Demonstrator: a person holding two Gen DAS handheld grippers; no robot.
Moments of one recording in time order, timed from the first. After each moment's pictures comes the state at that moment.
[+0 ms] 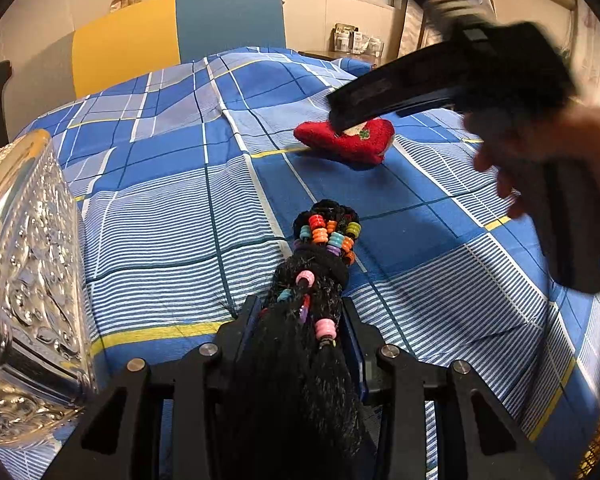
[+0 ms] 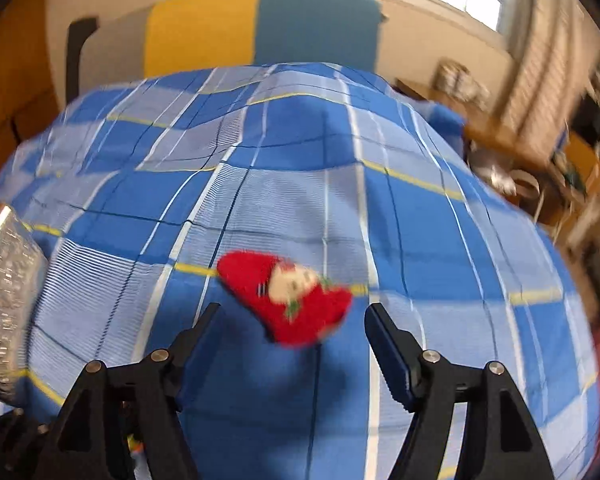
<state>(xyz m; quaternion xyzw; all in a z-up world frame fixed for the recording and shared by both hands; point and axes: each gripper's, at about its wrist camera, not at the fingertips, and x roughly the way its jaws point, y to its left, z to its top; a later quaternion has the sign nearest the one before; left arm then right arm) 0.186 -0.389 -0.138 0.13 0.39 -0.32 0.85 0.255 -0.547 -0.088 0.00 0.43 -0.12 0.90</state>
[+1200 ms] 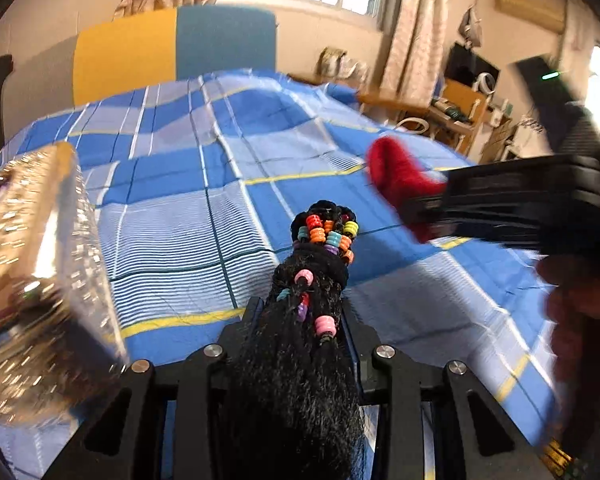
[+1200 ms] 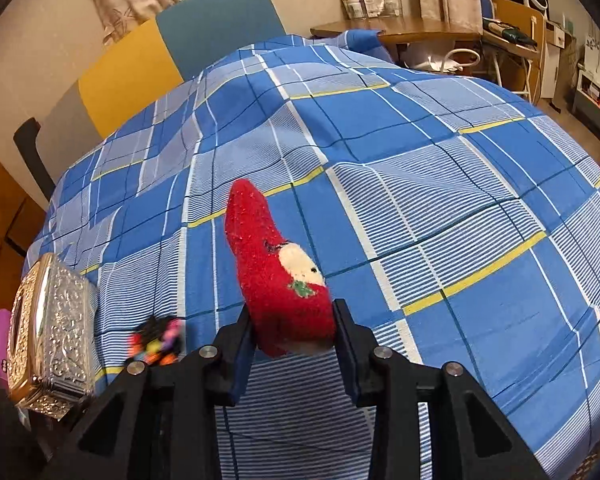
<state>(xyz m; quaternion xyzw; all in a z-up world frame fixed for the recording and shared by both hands) 0.163 -0.356 -0.102 0.08 0.36 -0.37 0.85 0.143 -0.548 -0.091 0.26 0.41 -0.17 0.86</state>
